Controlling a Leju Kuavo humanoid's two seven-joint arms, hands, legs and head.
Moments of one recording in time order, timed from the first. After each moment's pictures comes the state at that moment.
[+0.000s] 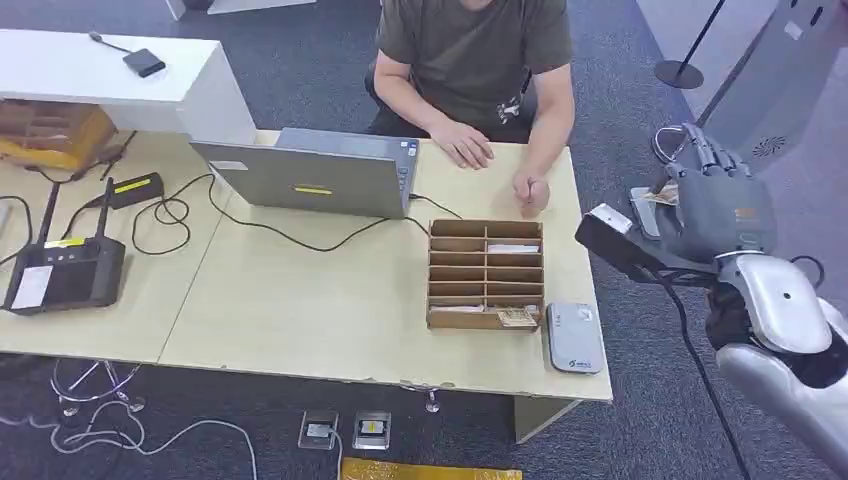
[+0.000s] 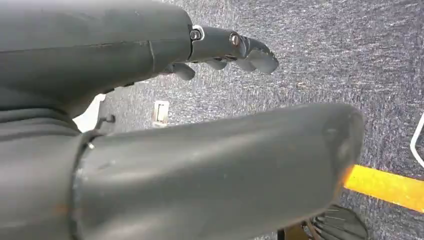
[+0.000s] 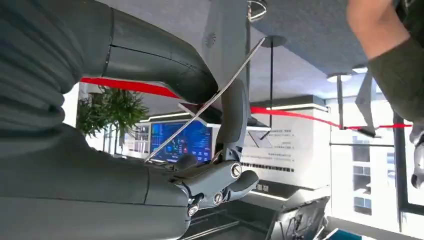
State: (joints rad) left arm -0.07 0.03 -0.85 -0.21 0.83 0.37 0.00; right arm -0.79 -0.72 0.81 -1.68 0.78 0.01 0.68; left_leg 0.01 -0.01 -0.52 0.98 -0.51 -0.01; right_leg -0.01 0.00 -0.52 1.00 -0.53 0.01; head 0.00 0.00
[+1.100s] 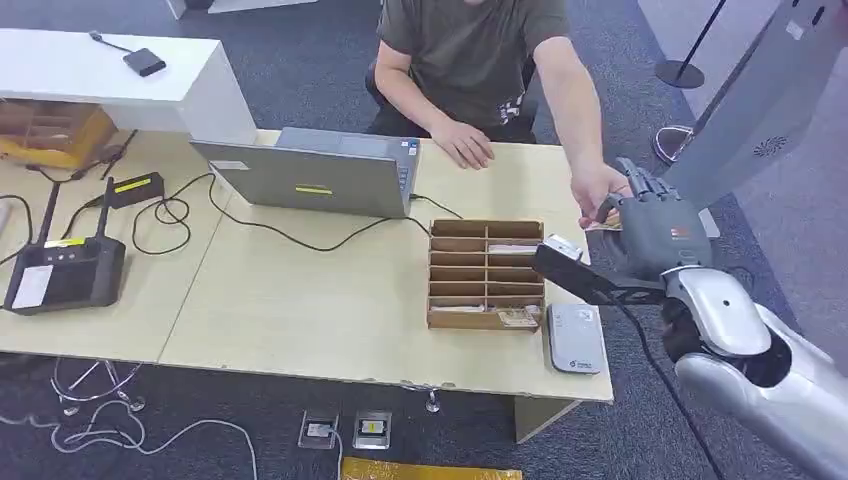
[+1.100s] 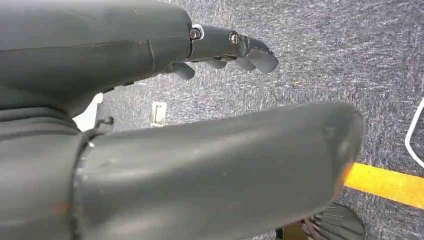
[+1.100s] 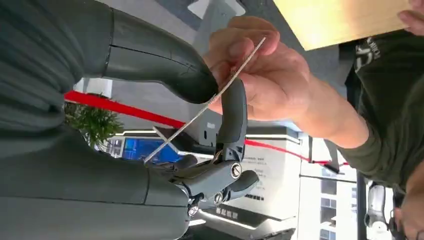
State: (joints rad) left arm -0.08 0.03 -0.88 -0.21 0.85 0.38 0.00; right arm -0.84 -0.67 0.99 -1.63 0.70 0.00 0.68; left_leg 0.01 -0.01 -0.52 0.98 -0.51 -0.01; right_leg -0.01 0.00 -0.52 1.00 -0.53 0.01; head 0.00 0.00
